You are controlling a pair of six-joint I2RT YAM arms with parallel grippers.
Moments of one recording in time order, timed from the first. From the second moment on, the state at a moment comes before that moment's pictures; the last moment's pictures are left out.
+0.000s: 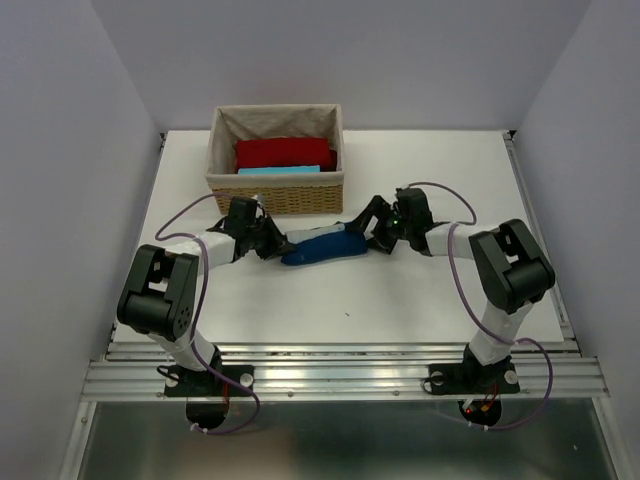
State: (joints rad) left arm -0.28 1.61 0.78 -0.03 0.38 -0.75; right arm 0.37 1.81 0.88 0.25 -0.36 0.98
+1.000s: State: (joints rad) left arm -0.28 1.59 0.85 -0.13 0.41 -0.73; right arm 0.37 1.76 0.90 0.13 -0.45 0.87
